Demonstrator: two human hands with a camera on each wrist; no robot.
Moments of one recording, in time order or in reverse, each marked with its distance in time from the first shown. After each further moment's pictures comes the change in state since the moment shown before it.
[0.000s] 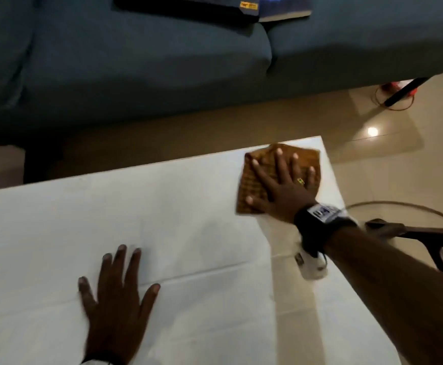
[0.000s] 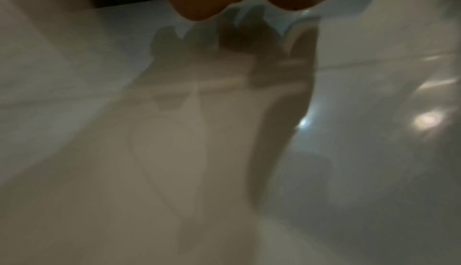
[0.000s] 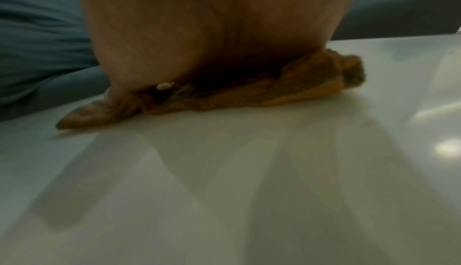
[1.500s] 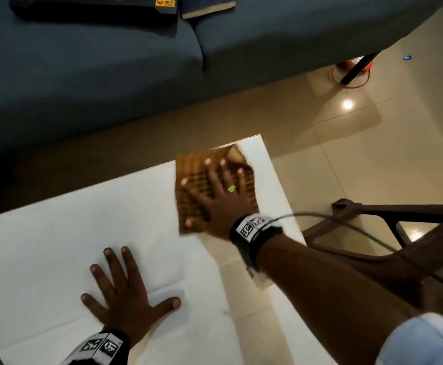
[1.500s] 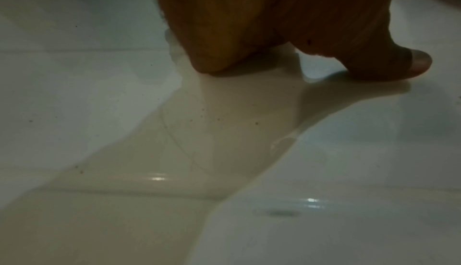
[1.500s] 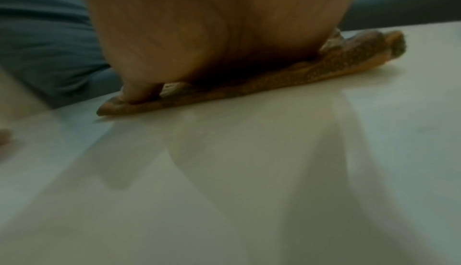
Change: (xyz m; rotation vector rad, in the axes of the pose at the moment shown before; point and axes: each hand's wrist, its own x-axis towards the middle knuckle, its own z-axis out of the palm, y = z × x) left_hand 0.042 0.132 -0.022 -0.035 -0.556 -0.241; right_hand -0.006 -0.003 0.003 0.018 0.020 -0.220
